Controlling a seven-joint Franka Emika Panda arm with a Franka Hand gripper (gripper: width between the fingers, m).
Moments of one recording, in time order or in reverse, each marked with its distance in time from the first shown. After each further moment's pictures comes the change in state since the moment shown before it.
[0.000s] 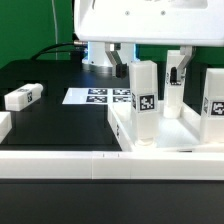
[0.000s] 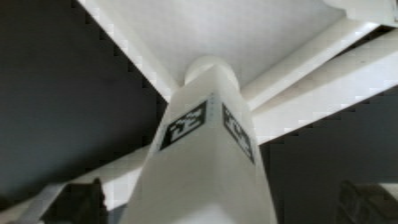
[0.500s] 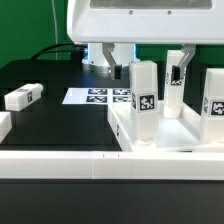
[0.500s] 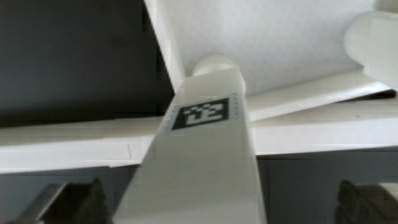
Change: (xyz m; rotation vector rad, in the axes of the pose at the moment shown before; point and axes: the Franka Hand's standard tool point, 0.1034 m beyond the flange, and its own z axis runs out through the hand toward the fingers) arm 0.001 0.000 0.000 -0.002 0.001 -0.367
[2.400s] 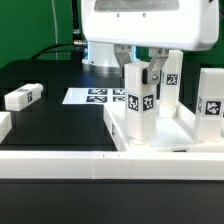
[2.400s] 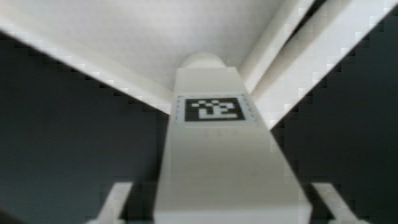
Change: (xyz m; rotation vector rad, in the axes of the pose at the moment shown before) arm -0.001 0.008 0.004 0.006 -0.008 1.016
